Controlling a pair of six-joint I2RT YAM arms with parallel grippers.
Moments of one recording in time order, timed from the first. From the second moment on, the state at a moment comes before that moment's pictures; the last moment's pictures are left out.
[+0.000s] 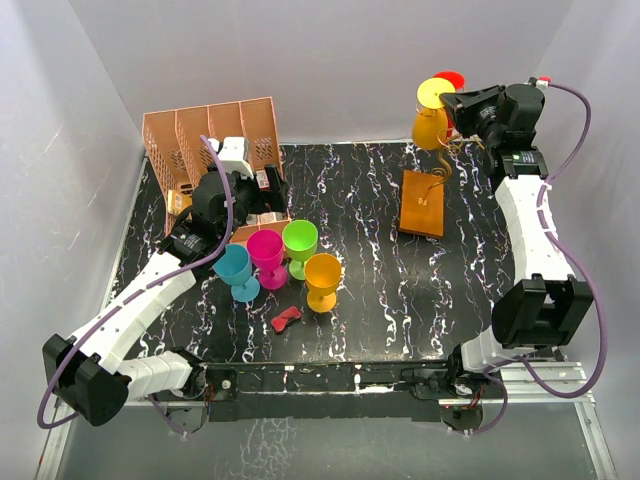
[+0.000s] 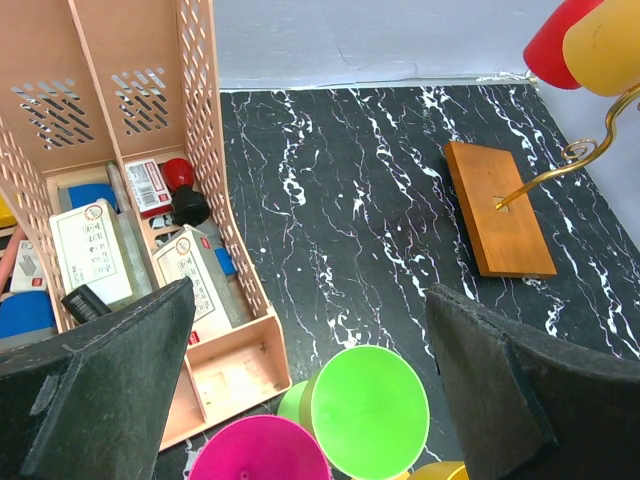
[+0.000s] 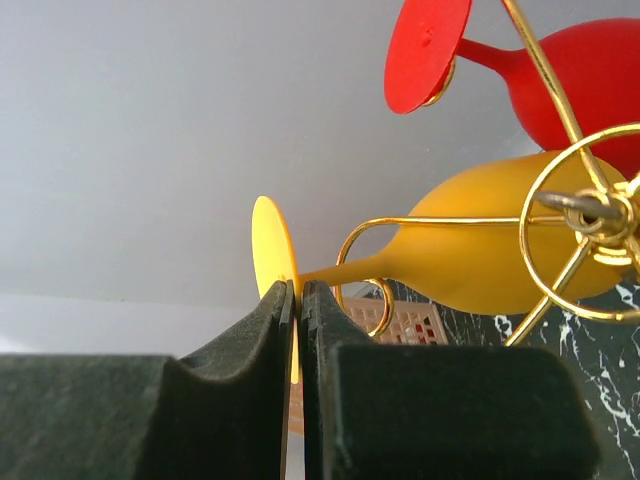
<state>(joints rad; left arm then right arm) -0.56 1.16 1.08 -0.14 -0.22 -0.29 -0.07 1.54 1.60 -0.18 -0.21 1.15</state>
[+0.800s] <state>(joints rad) -0.56 1.16 1.08 -0.14 -0.22 -0.29 -0.07 1.47 1.49 -0.19 -0.33 1.19</state>
